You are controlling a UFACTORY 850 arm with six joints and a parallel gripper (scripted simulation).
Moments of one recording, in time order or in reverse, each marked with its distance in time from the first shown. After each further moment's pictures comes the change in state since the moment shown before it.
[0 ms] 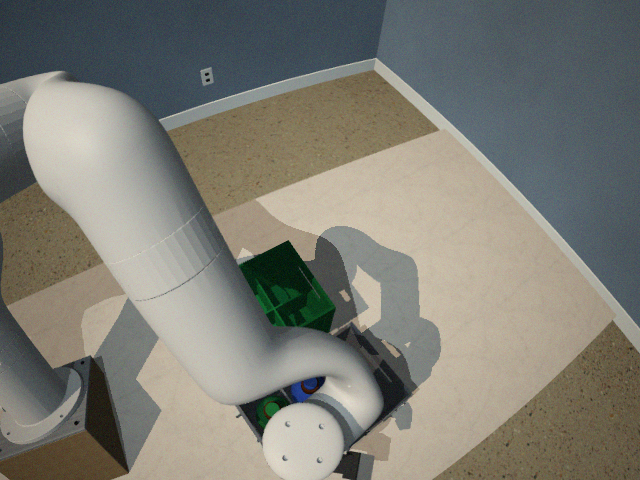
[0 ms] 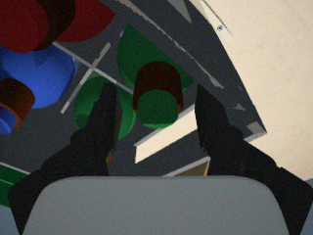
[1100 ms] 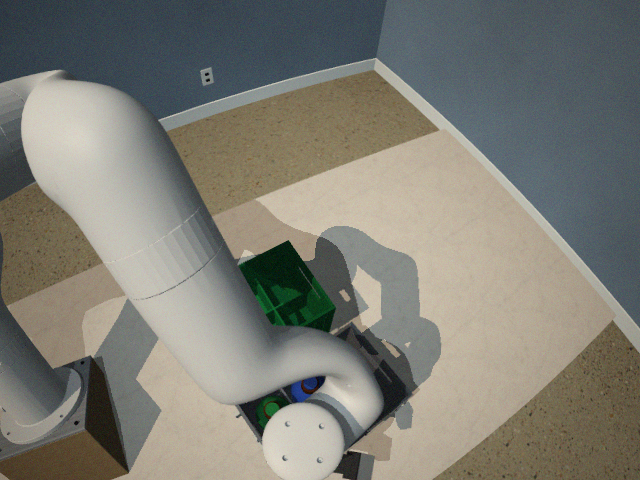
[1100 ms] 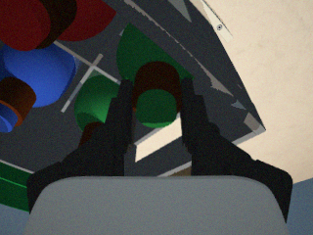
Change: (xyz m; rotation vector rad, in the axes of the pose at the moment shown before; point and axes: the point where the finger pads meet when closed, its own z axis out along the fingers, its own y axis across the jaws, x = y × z) arm 0.000 0.000 -0.002 0.000 0.000 0.000
